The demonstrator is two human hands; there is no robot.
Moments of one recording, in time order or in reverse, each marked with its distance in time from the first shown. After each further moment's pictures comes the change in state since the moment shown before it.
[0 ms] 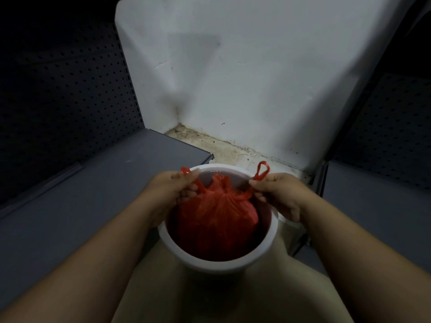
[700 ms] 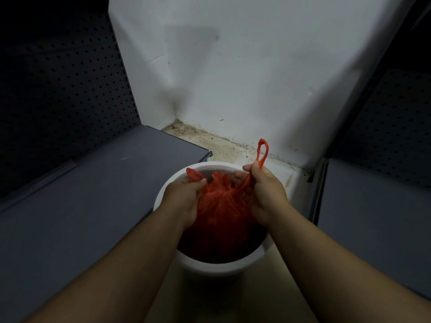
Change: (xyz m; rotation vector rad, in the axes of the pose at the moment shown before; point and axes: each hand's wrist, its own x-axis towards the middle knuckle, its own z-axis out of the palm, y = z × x) left_hand 0.018 -0.016 0.044 -0.441 0.178 -0.130; right_hand 0.008 0.000 0.053 0.572 0.247 -0.046
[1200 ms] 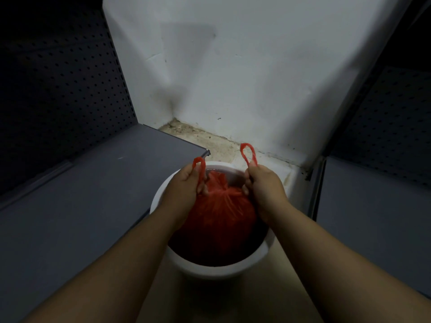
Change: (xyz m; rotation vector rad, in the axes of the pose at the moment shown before) left_hand -0.001 0.000 -0.009 0.496 -0.201 0.396; right_hand 0.005 -0.001 -0.005 -0.390 0.013 -0.134
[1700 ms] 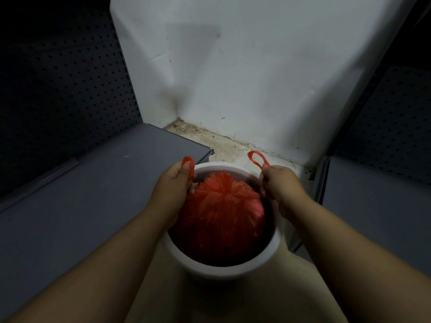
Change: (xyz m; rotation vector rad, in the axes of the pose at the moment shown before) left_hand -0.011 0.006 -0.020 -0.043 0.098 0.005; right_hand 0.001 -0.011 -0.021 -0.320 0.070 0.008
